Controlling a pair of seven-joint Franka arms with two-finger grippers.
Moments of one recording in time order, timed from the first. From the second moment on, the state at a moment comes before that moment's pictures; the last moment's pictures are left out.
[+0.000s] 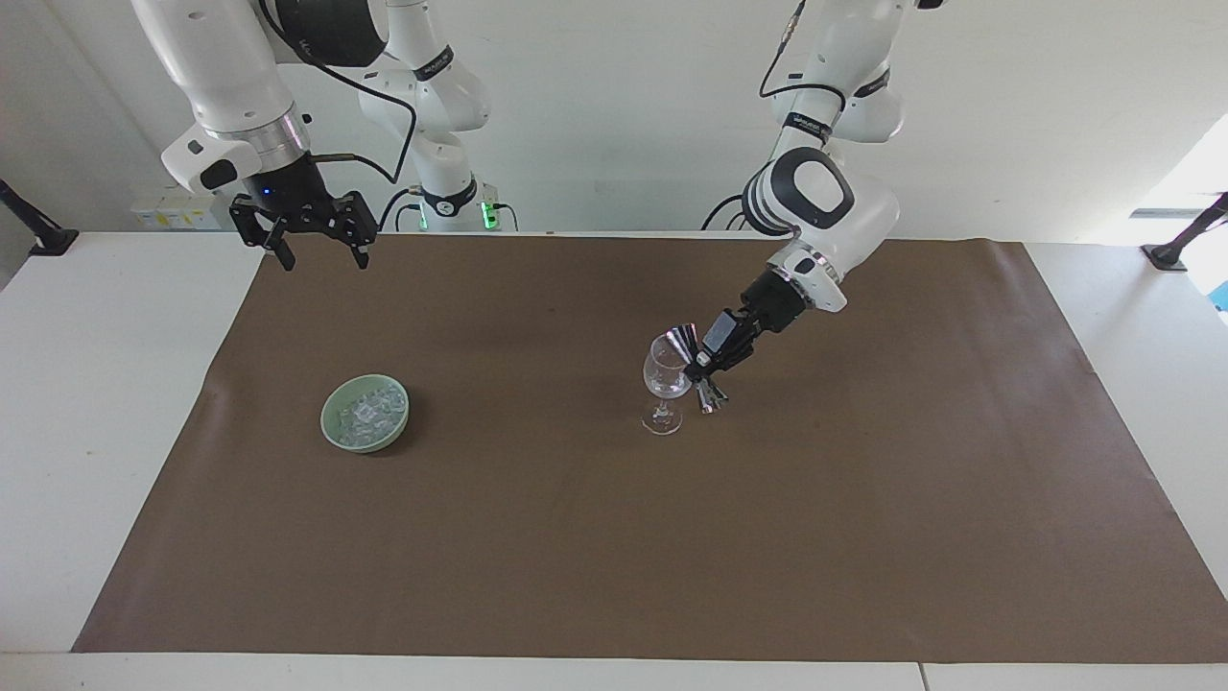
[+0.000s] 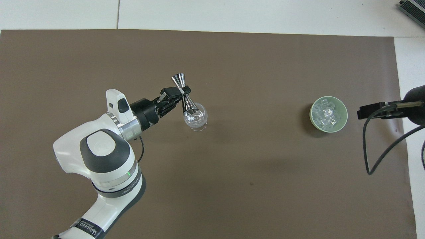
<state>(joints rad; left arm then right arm) -0.38 0.08 -0.12 -2.09 -1.84 2.69 0.53 -0.08 -0.09 0.07 -1.71 0.01 1.67 -0.03</state>
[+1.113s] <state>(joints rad) -0.39 0.08 -0.13 -2.07 -1.85 2.69 0.56 -0.08 -0.09 0.07 -1.71 0.01 1.67 -0.03</state>
